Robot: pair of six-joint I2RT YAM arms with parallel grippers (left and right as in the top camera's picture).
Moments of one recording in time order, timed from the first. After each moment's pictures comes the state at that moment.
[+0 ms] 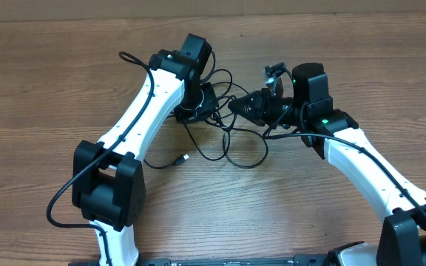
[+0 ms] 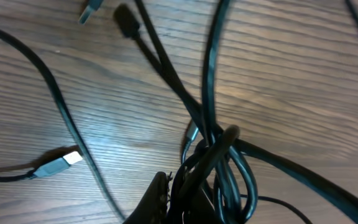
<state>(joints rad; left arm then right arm) -0.39 2.00 1.72 -1.15 0.19 -0.73 0.31 1.55 1.01 -0.10 -0.81 0.83</state>
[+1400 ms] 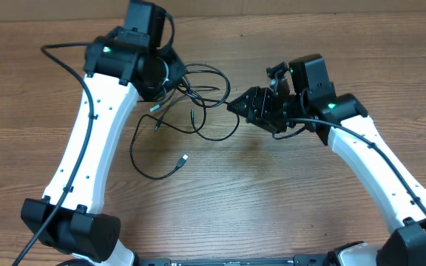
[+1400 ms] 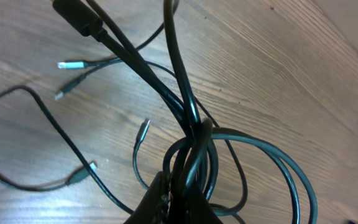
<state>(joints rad) -0.29 1.76 1.89 -1.20 0.08 -0.83 0.33 1.55 1.25 -0.64 -0.65 0.71</state>
